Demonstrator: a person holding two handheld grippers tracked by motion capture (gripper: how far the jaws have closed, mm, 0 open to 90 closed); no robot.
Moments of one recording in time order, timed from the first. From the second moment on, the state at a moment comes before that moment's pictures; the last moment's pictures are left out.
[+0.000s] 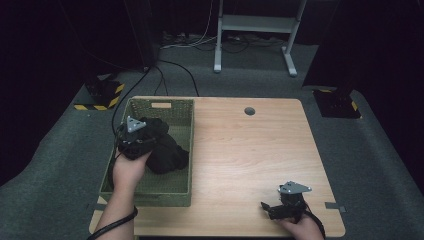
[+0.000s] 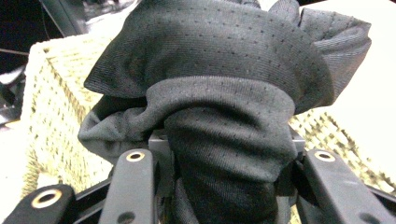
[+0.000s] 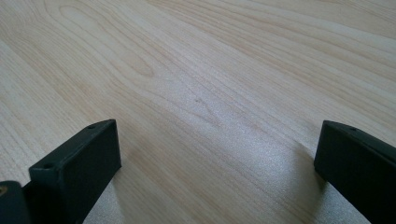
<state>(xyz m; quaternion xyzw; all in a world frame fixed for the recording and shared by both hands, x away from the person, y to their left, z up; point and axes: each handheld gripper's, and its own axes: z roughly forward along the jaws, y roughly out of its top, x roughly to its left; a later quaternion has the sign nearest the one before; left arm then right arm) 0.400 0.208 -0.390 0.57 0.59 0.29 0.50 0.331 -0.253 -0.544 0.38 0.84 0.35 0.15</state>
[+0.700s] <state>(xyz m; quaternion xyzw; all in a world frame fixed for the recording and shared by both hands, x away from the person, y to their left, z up) 0.378 0.209 -0.350 0.50 0.54 0.37 0.57 0.331 -0.253 -0.544 0.38 0.84 0.35 0.15</state>
